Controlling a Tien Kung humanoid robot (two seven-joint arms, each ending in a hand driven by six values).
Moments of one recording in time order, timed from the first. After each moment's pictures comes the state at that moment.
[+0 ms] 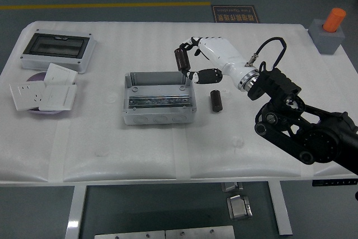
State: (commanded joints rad) left arm -0.01 0.17 -0.80 -0.18 1.36 -0.07 0.25; right arm 0.73 -0.33 0.57 1.27 -1.79 -0.26 -0.09
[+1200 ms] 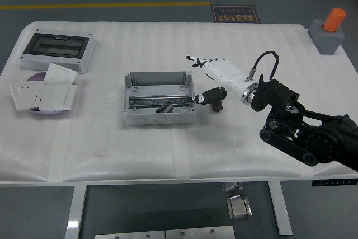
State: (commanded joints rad) left arm -0.01 0.18 -0.80 -0.18 1.35 -0.07 0.26; right arm 0.79 -0.41 0.38 1.14 -1.70 -0.20 -0.09
